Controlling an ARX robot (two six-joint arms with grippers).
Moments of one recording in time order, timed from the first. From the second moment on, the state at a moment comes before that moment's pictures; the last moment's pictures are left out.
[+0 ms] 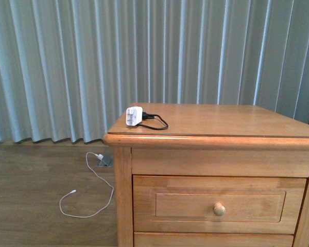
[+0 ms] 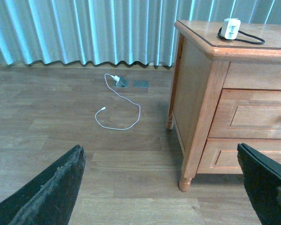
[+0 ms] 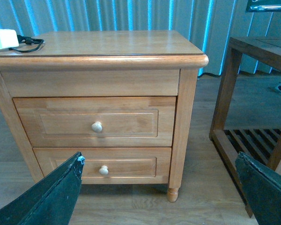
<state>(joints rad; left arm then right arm) 0.00 0.00 0.01 0.00 0.00 0.00 0.00 0.01 0.01 0.00 0.00 0.00</state>
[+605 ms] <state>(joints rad) 0.00 0.00 0.01 0.00 0.00 0.00 0.16 0.30 0.04 0.16 0.14 -0.03</state>
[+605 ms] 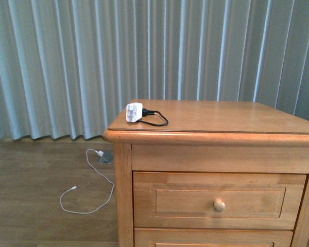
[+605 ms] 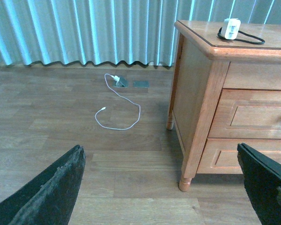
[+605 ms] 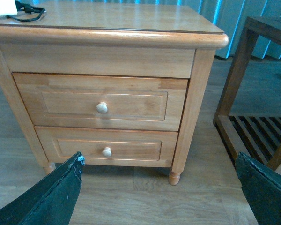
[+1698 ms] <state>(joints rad) 0.00 0.00 0.01 0.00 0.00 0.00 0.45 2.08 0.83 0.98 0.35 -0.29</state>
